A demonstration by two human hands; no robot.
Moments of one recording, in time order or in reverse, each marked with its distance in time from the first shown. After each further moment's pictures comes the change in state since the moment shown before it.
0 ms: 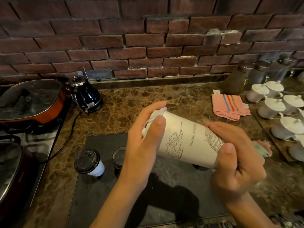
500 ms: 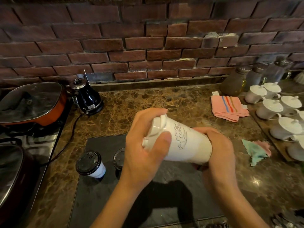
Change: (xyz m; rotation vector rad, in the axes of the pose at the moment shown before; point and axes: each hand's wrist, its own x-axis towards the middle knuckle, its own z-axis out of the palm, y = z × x) left_hand -0.003 -0.003 -0.008 0.283 0.043 0.347; right_hand -0.002 -0.014 0.016 0.233 -0.180 0.885
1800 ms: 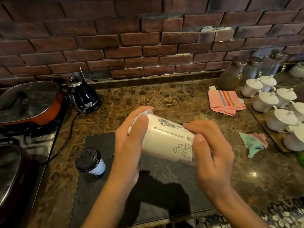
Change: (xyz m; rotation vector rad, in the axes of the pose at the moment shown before) left_hand -0.009 -0.008 -0.013 -0.272 0.096 -0.436; right_hand -0.019 -0.003 0.002 -0.210 -0.061 -0.565
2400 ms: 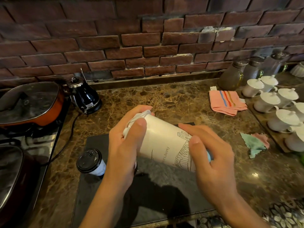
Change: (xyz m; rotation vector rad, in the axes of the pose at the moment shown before) left_hand -0.001 0.010 -0.010 0.006 -0.036 0.055; right_hand -0.003 -0.015 -0.003 -0.073 -0.126 0.119
